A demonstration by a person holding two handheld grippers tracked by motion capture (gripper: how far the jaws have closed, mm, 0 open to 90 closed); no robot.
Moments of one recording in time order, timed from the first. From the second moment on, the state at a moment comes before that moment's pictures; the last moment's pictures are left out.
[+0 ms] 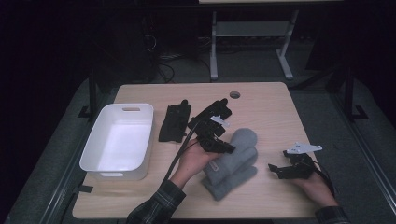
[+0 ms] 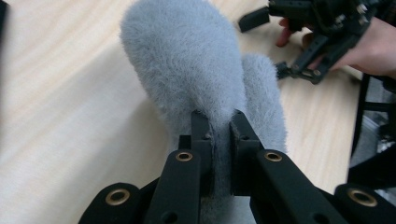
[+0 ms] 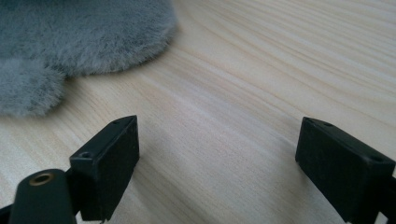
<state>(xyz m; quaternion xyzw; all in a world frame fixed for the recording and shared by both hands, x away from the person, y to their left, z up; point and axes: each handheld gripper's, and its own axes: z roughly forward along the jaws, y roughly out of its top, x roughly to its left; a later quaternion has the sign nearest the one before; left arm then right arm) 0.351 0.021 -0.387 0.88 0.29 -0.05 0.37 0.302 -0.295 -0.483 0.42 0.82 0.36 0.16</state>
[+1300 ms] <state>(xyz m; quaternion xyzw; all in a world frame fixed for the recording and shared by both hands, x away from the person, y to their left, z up) 0.328 0.002 -0.418 0.90 0.26 -0.02 0.35 0.302 -0.294 -0.483 0.43 0.82 0.36 0.16</state>
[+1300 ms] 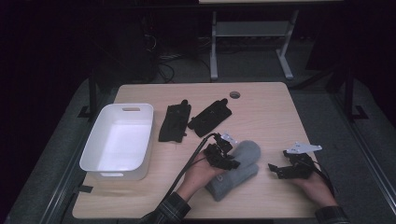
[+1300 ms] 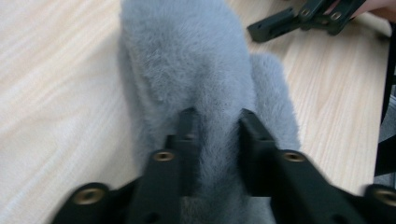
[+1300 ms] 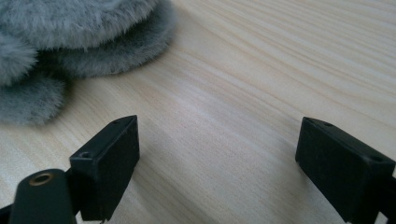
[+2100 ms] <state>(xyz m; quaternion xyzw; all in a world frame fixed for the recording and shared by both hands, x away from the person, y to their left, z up) 0.361 0.009 -0.425 0.90 0.24 -0.02 0.36 0.302 -0.294 -0.483 0.43 0.82 0.36 0.16</state>
